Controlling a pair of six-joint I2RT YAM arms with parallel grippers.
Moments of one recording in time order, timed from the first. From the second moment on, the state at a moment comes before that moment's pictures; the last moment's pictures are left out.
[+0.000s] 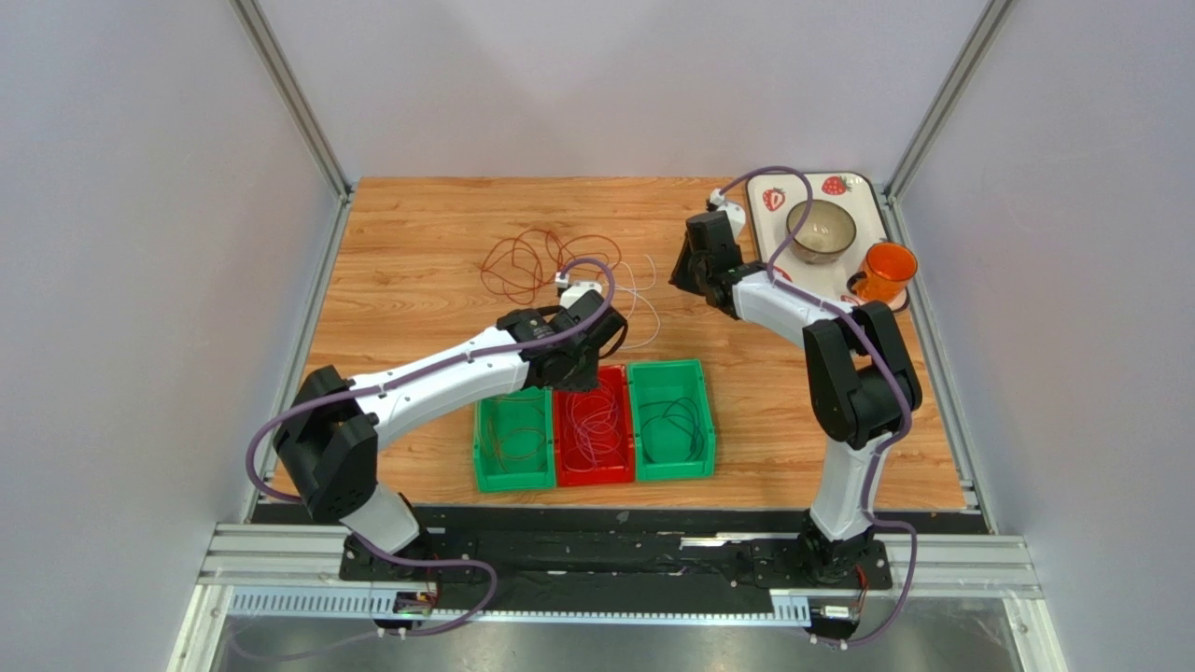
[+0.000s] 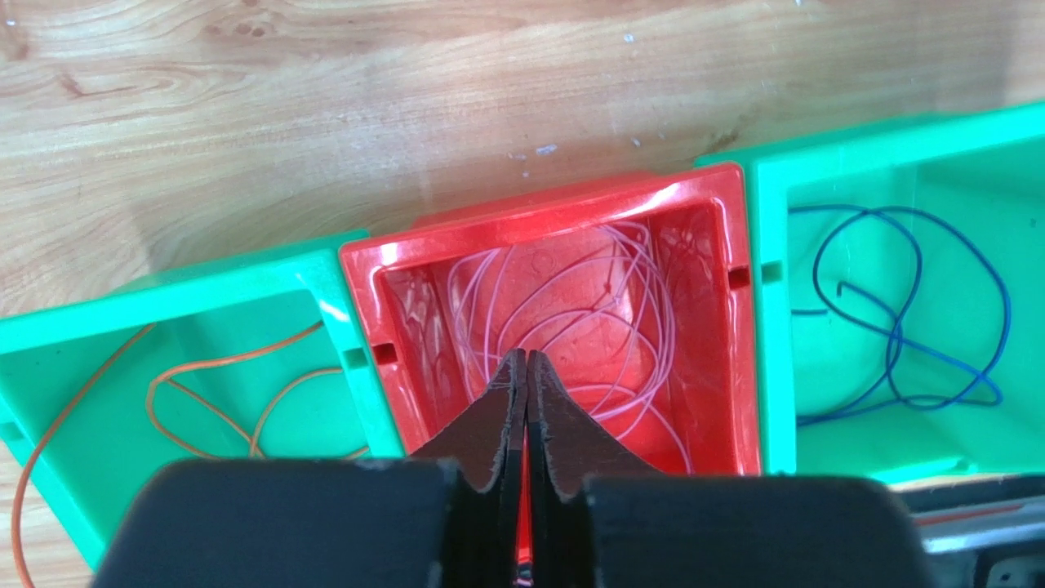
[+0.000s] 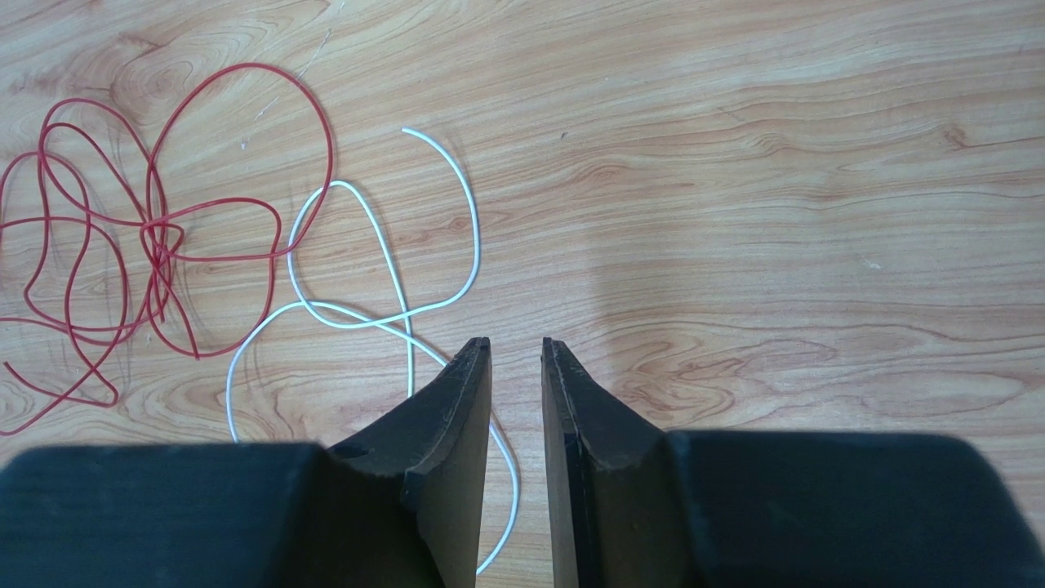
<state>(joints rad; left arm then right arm) -0.90 1.57 1.22 -0.74 -0.32 -0.72 0.39 1.90 1.29 -0.06 0.19 0.60</state>
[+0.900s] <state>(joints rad) -0.94 1.66 1.08 -0.58 -0.09 -0.80 0.38 1.90 1.30 -0.08 0.18 0.62</state>
